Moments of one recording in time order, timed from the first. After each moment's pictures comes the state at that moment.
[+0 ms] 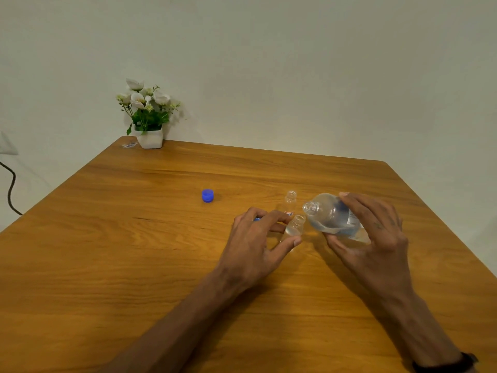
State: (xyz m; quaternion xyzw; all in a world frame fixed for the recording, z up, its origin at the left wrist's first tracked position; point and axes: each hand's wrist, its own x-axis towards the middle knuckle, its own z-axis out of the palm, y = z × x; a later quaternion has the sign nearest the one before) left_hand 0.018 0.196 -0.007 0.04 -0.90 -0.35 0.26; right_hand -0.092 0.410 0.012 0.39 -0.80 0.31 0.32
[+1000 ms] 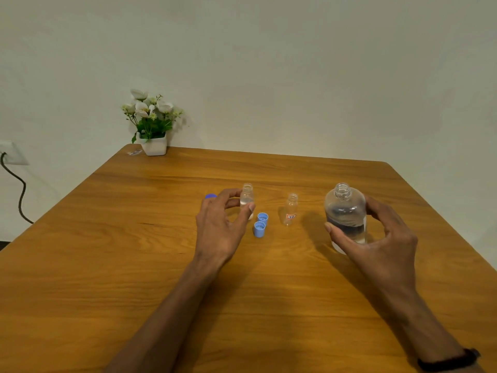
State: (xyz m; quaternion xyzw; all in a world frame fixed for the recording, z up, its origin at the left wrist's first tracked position) left_hand 0.015 0.146 0.000 0.21 -0.81 -0.41 0.35; right_hand -0.089 0.411 0.016 0.30 -0.81 0.44 0.25
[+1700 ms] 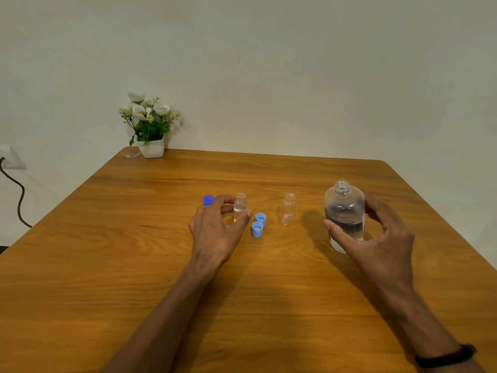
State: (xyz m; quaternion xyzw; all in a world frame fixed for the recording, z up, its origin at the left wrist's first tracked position) left_hand 0.013 0.142 -0.007 0.28 -0.82 -0.39 0.30; right_hand -0.091 0.412 0.016 0.28 -0.81 0.44 0.26
